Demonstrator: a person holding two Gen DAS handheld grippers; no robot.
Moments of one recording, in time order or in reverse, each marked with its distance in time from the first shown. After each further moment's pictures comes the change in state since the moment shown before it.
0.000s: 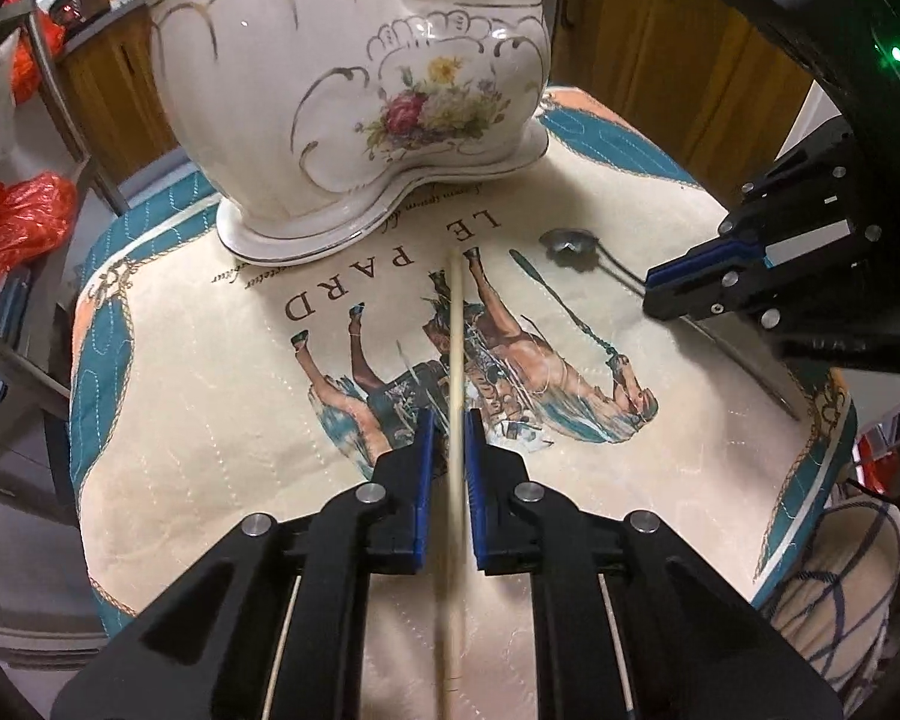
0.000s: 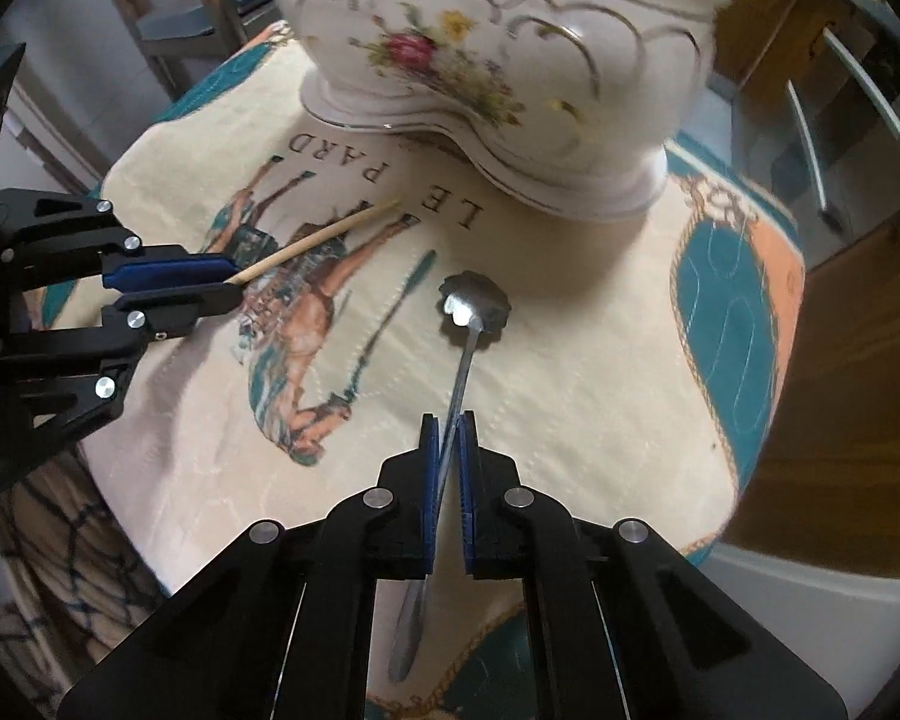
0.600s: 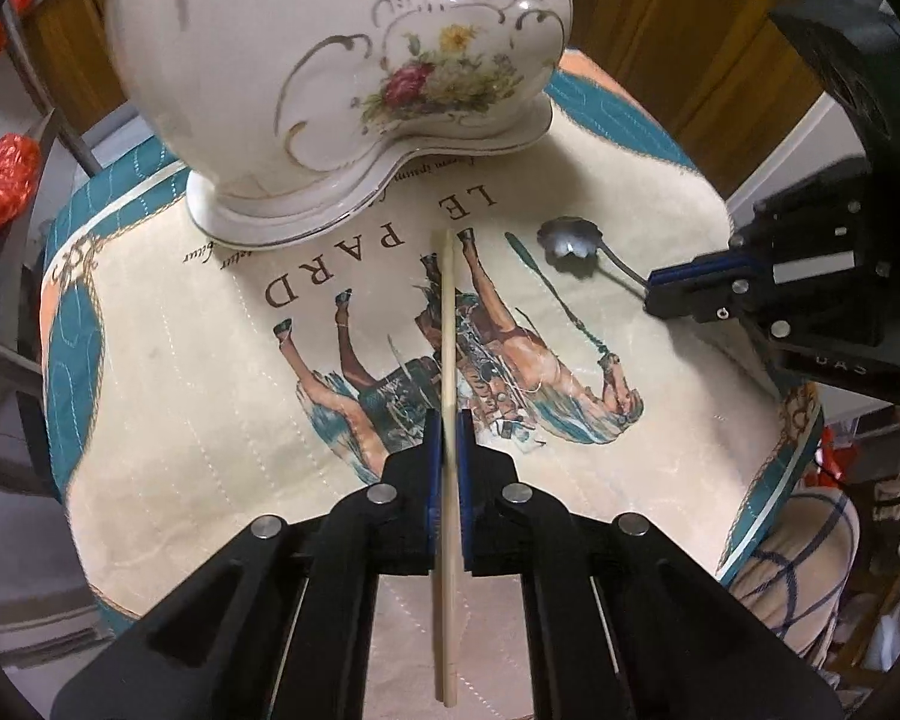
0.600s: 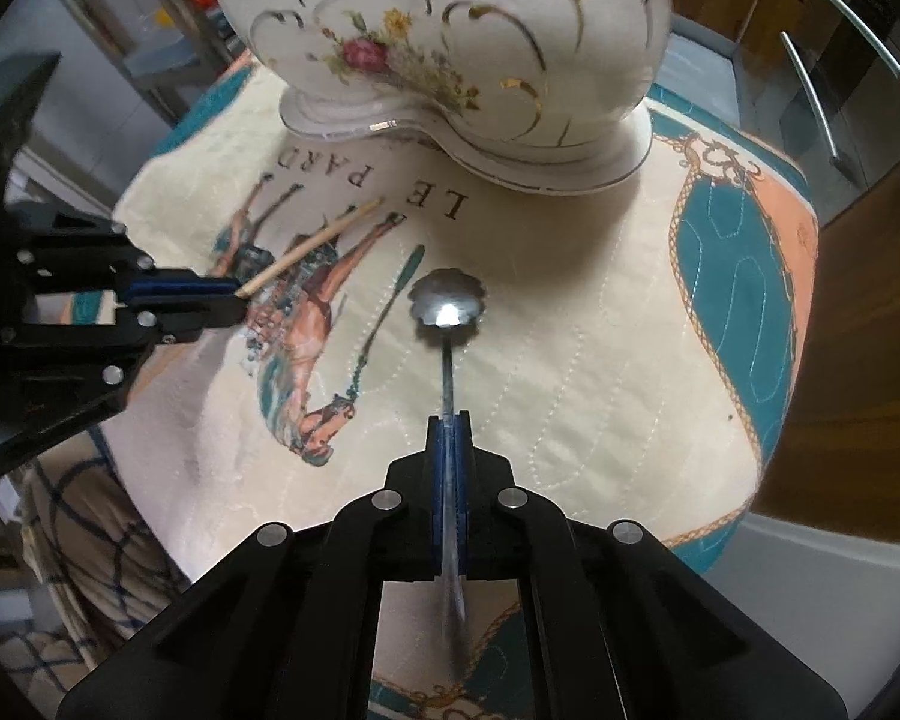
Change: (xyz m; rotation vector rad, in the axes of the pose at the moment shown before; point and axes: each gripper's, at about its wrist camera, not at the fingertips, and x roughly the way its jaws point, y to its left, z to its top) left arm 0.006 0.016 0.022 -0.047 0.123 -0.100; right arm -0.003 -0.022 -0.005 0.097 -0.016 0.103
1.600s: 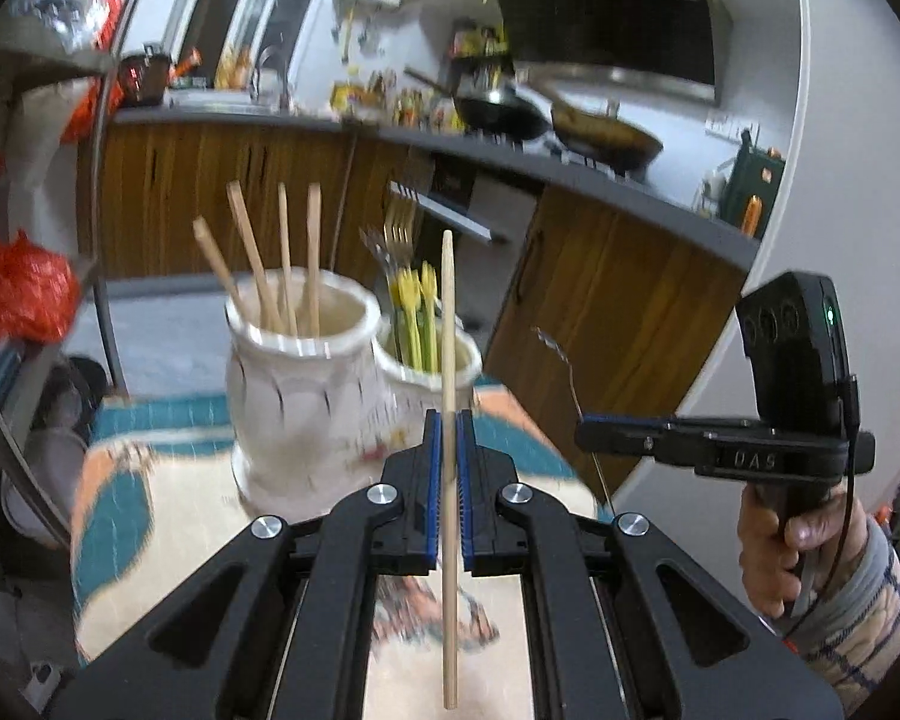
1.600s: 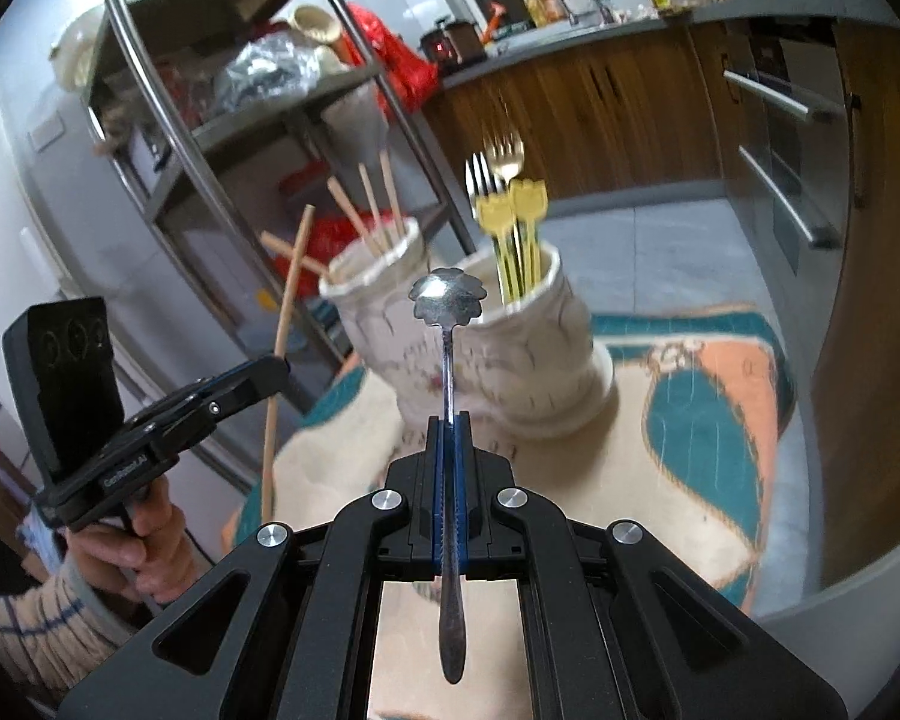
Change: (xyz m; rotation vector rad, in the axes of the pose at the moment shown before) left arm -0.123 -0.016 -0.009 -0.097 -0.749 -0.094; right arm -0.103 -0.026 -0.032 0.182 -0.661 0.257
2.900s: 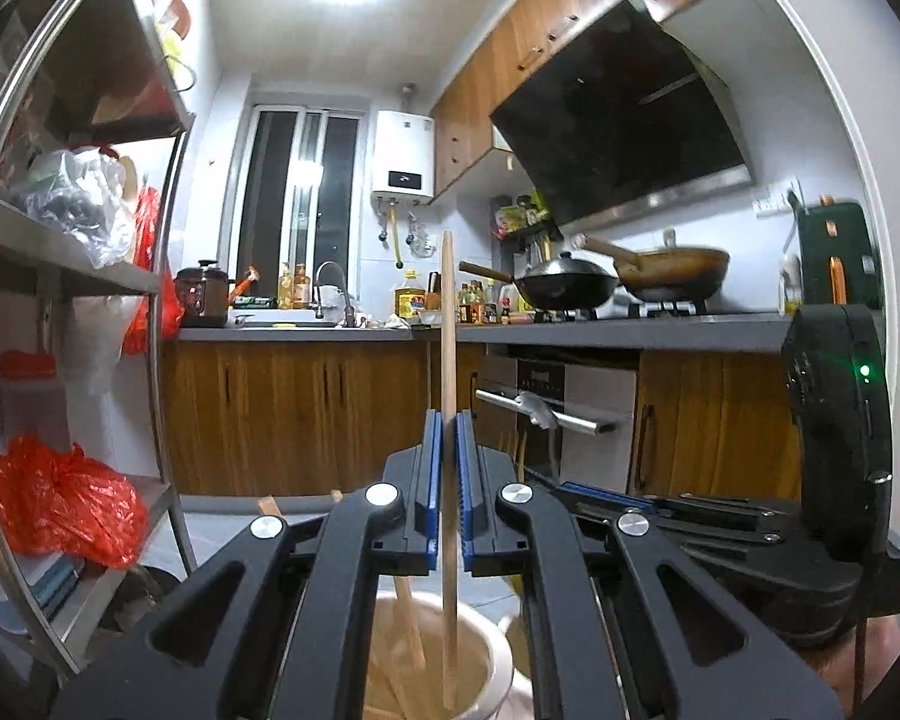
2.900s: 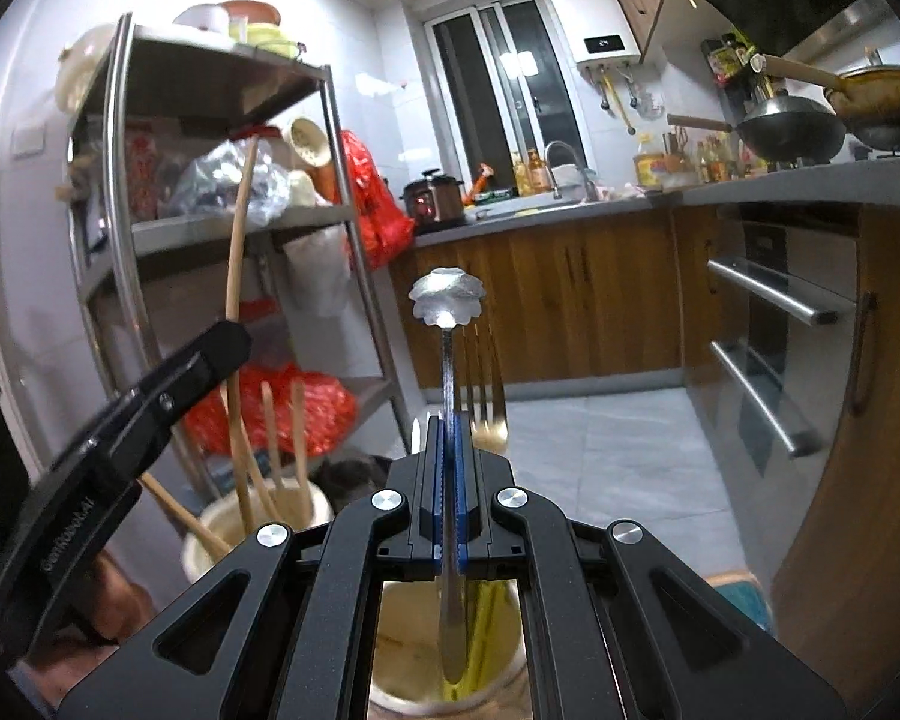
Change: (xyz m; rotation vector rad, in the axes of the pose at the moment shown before) left arm 0.064 0.002 0.056 0.223 -0.470 0.246; right arm 0.076 -0.002 0.075 -0.183 -0.398 -0.181
